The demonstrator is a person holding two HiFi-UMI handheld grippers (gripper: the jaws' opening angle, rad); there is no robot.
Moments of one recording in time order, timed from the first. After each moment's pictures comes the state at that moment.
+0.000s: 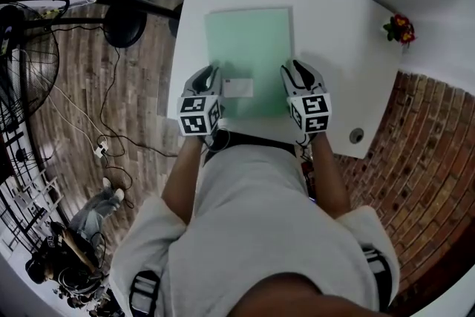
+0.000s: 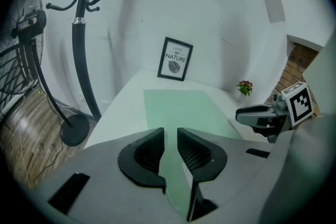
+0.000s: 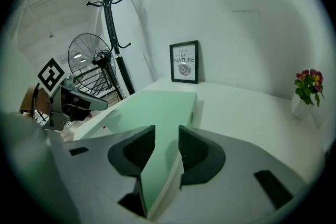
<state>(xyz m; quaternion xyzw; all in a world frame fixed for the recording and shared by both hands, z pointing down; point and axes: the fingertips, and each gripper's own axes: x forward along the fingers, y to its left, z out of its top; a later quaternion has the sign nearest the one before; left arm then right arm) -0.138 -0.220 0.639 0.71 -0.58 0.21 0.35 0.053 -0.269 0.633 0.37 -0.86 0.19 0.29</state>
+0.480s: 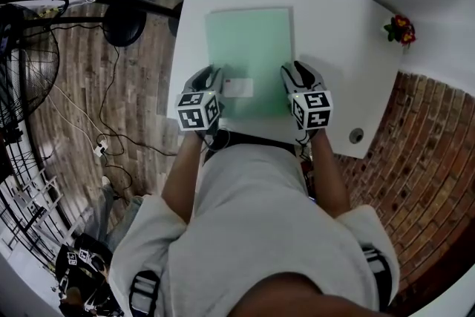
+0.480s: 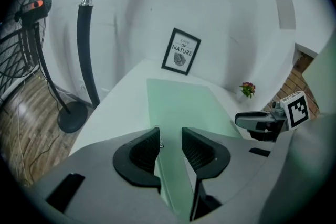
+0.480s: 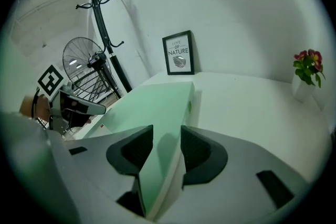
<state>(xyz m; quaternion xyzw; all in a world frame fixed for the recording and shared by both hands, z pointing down) -0.140 -0.216 0.658 0.69 -0.57 0.20 0.40 0.058 -0.269 0.653 0.37 -0.85 0.25 0.29</state>
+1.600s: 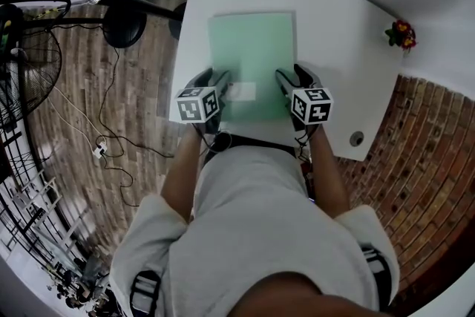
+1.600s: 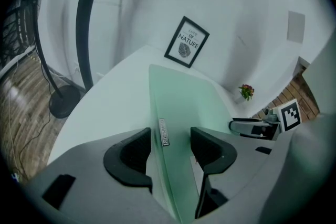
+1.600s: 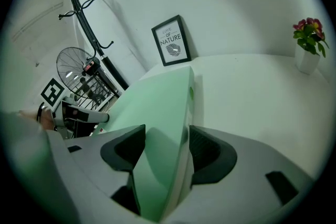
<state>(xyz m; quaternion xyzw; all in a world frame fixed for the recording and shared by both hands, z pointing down) -0.140 -0.219 0.683 0.68 -0.53 0.18 0.47 0.046 -0.268 0.678 0.36 -0.82 0.33 0.28</state>
